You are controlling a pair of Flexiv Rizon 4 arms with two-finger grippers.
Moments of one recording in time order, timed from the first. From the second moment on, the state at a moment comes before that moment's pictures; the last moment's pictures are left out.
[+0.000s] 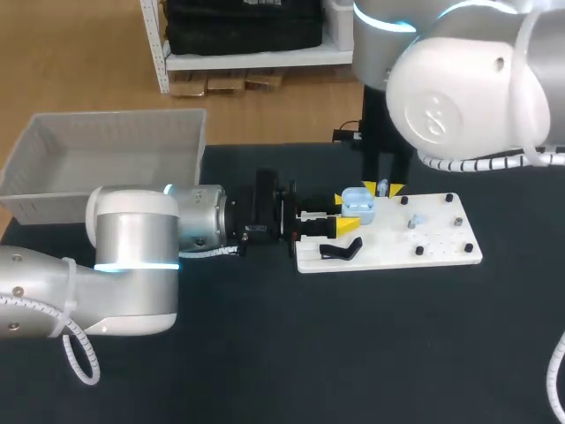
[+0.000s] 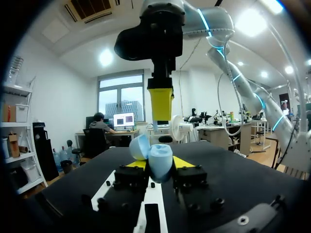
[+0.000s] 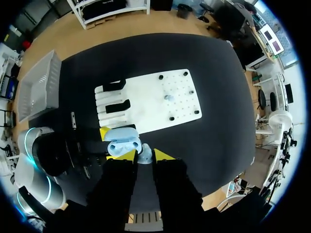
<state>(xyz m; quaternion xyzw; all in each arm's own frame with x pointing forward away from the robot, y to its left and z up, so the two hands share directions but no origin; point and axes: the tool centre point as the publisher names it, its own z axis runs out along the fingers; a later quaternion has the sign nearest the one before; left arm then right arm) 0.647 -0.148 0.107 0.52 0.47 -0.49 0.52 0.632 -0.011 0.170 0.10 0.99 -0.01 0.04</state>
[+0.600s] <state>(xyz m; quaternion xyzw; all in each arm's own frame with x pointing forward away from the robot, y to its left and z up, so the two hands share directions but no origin) 0.647 -0.148 0.107 0.52 0.47 -0.49 0.52 0.628 0.004 0.177 0.22 0.98 0.00 0.03</state>
